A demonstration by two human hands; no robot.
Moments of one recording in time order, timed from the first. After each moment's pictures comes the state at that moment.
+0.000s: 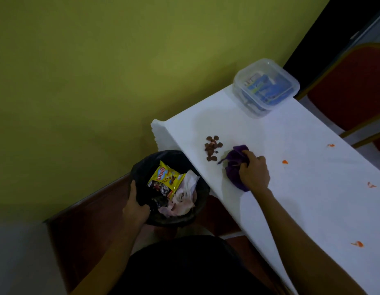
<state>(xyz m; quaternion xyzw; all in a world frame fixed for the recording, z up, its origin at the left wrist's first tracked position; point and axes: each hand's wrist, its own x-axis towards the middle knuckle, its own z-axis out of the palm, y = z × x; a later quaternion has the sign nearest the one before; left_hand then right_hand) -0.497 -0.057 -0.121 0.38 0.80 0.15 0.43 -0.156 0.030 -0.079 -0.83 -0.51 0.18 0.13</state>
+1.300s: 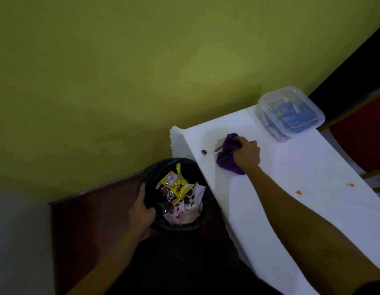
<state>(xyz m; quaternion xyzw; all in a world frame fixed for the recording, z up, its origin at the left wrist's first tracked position) -0.493 -0.060 -0.131 0.32 0.80 0.22 0.45 -0.204 0.152 -0.074 -0.77 -0.60 0.20 0.10</state>
